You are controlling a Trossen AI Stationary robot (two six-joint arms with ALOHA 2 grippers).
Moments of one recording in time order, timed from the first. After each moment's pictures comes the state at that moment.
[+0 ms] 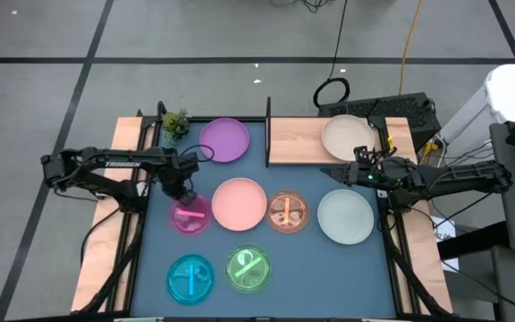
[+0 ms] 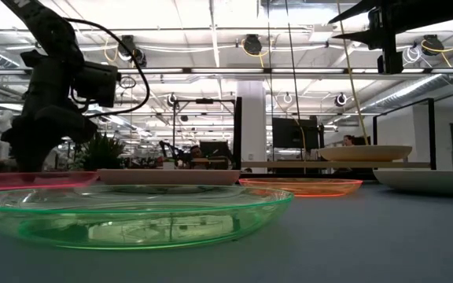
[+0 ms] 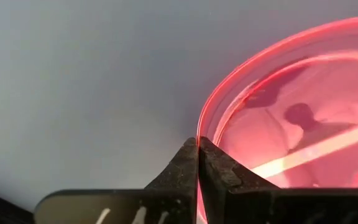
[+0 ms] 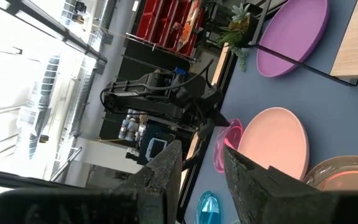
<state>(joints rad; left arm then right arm) 0.42 1.28 0.56 -0.90 0.23 -0.52 0.06 0.57 0.43 0.02 0.29 1.27</state>
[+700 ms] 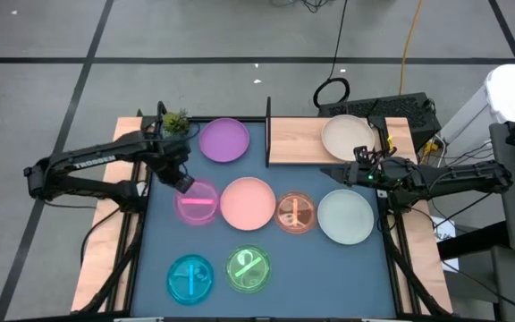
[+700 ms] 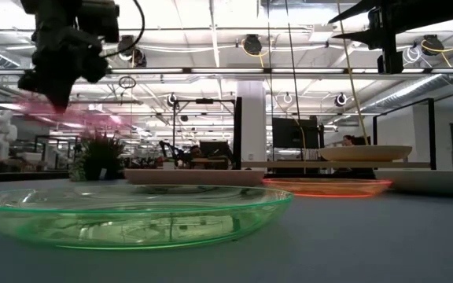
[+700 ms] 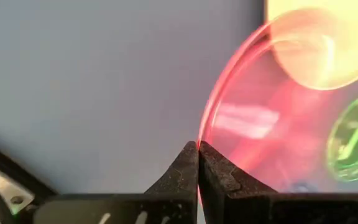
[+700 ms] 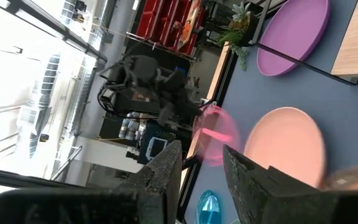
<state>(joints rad) 0.41 1.07 0.88 -1.18 0.26 -0.60 0.06 0.57 0.43 0.02 0.29 1.27</state>
